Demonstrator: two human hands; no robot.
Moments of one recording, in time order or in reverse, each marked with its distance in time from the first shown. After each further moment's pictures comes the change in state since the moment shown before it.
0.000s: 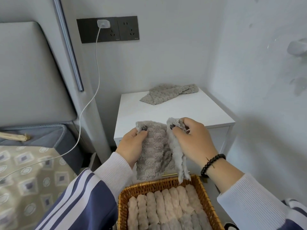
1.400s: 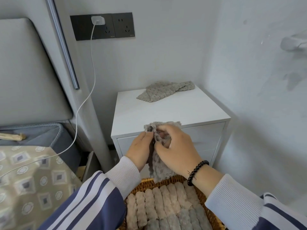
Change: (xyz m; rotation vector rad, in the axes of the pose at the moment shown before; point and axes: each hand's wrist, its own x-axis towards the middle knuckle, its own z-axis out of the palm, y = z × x) left_hand -0.015 -0.012 0.023 0.018 -0.159 -0.039; right_hand -0.026 -0.001 0.023 -0.053 -0.134 -0.112
